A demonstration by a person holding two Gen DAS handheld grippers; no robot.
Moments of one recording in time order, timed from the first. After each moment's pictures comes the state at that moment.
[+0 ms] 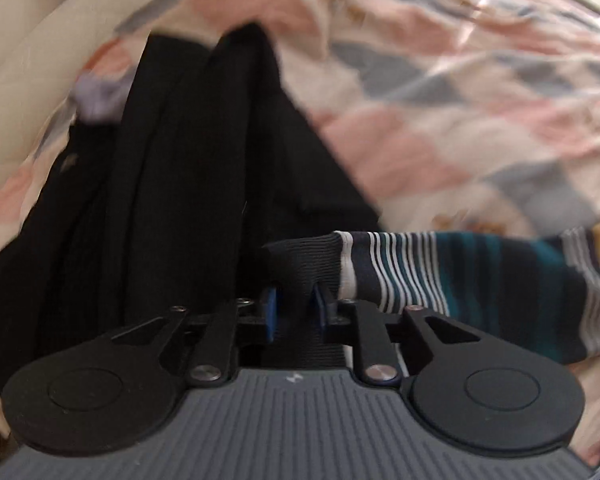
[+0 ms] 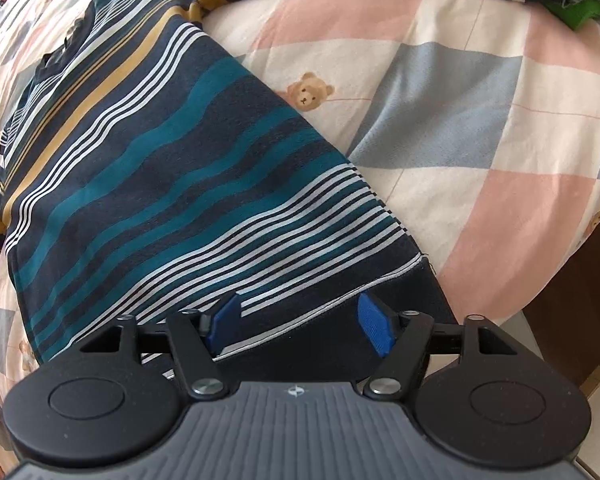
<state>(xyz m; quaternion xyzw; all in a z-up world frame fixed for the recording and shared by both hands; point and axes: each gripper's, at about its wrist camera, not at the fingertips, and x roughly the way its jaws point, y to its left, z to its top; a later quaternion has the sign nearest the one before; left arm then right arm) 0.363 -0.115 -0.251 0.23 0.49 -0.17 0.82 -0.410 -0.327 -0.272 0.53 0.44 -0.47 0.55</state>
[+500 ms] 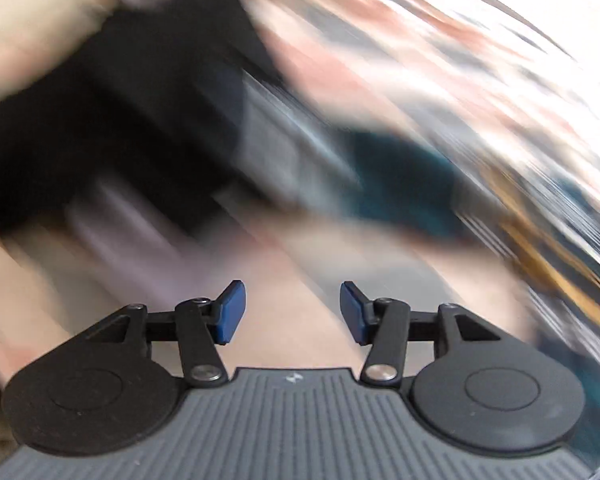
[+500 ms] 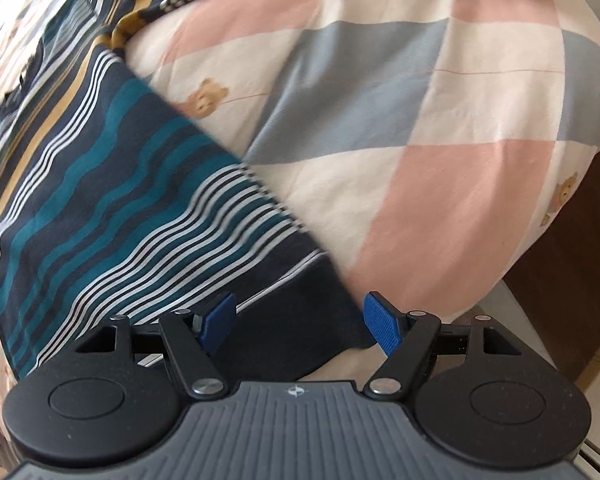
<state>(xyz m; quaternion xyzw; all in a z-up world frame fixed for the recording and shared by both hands) 0.178 -0.040 -0.241 0.09 0.58 -0.29 0.76 -0.484 -0.324 -0.295 0.55 0.41 -0.49 0.53</state>
